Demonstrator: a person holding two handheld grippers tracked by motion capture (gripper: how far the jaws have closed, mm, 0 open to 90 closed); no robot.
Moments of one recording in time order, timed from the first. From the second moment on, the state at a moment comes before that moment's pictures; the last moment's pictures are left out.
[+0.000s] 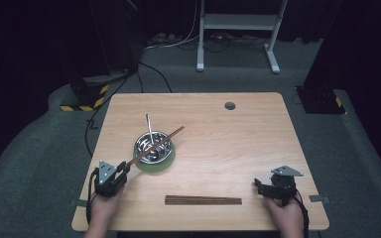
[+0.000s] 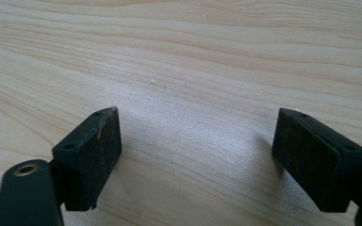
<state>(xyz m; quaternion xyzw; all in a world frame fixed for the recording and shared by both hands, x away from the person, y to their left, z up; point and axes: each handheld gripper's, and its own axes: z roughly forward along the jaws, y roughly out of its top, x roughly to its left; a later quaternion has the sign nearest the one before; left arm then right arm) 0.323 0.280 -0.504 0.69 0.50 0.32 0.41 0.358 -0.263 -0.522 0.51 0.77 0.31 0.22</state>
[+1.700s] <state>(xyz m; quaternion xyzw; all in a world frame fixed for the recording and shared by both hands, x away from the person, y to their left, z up) 0.347 0.286 -0.512 0.67 0.54 0.32 0.39 0.533 -0.026 -0.493 0.34 0.82 0.40 0.22</state>
